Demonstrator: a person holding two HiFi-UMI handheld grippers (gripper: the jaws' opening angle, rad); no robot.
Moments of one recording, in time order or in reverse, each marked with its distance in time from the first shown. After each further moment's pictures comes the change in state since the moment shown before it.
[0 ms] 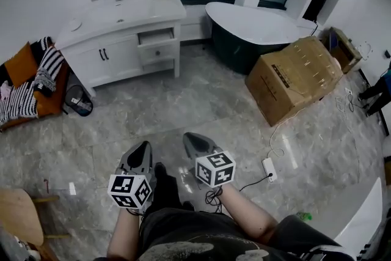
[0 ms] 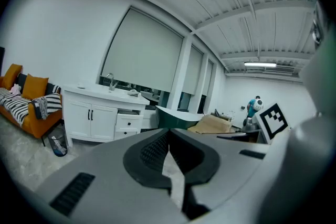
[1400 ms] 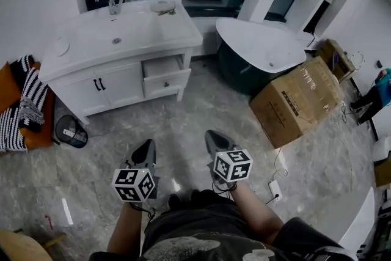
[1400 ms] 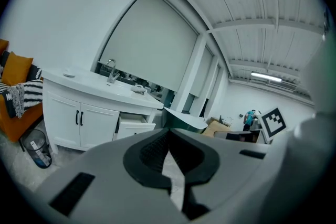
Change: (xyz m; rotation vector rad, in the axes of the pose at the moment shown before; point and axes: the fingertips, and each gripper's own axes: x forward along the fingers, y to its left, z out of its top) left arm 0.233 0.240 0.099 -0.107 0.052 -0.088; right arm 0.263 -0.122 0.121 -0.005 0.036 -0.262
